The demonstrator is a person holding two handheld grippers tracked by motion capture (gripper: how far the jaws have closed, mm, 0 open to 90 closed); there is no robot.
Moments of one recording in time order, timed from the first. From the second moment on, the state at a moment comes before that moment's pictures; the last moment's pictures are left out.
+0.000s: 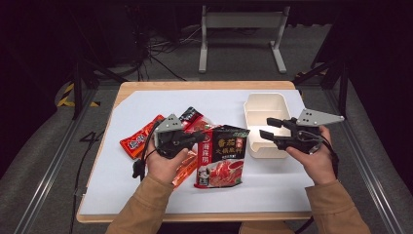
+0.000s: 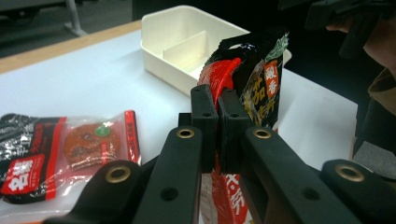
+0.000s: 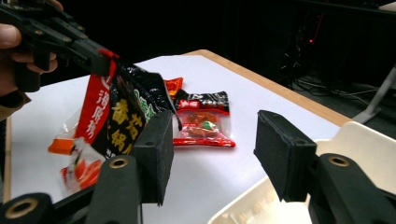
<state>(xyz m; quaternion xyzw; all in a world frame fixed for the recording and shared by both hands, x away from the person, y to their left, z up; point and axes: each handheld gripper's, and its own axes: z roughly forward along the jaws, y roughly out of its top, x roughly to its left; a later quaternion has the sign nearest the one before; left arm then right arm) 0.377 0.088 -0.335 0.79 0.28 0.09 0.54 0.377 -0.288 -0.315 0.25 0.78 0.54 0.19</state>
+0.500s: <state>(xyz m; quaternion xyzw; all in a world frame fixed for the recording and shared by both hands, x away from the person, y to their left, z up) 0.365 0.091 -0.324 0.76 0.27 0.13 0.57 0.380 -0.256 -0.316 0.25 0.80 0.53 0.13</state>
